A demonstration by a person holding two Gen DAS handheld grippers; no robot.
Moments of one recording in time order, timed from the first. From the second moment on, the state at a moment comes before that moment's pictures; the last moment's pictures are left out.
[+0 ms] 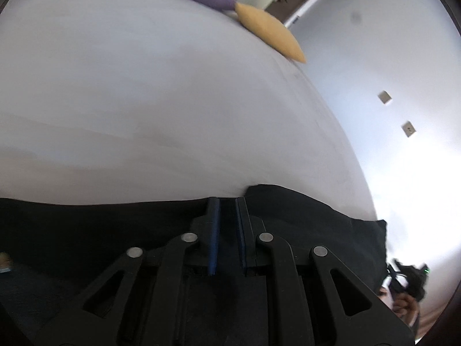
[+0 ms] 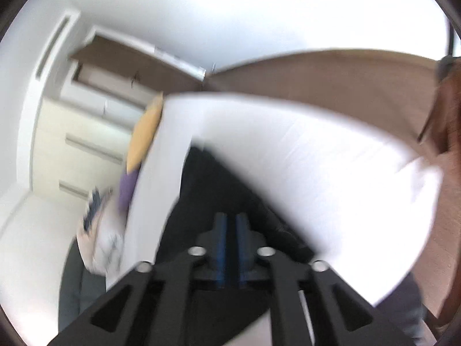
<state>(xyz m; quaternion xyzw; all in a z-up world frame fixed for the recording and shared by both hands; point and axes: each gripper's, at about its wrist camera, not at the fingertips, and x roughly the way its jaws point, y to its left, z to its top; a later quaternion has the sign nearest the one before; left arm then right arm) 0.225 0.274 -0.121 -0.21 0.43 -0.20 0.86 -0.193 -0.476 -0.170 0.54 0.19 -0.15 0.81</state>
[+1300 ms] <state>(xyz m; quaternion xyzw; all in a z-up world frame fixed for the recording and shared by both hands) 0.129 0.200 -0.136 -0.21 0.45 -0.28 0.82 -0.135 -0.407 -0.176 0.56 0.20 -0.10 0.80</state>
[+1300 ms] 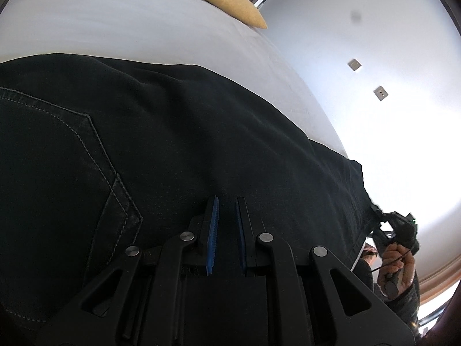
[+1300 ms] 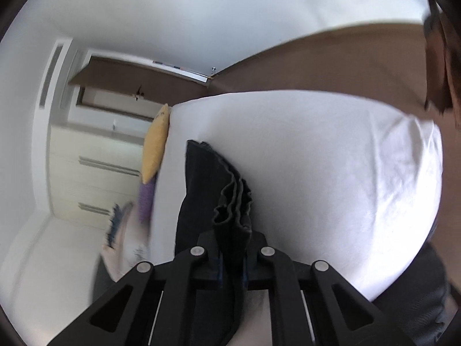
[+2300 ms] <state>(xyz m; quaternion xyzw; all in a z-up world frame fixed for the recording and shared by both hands) 0.122 0.132 -0.102 -0.34 0.49 -0.34 0.73 -0.072 -0.022 -0.122 -0.21 0.31 -0.02 0.93</state>
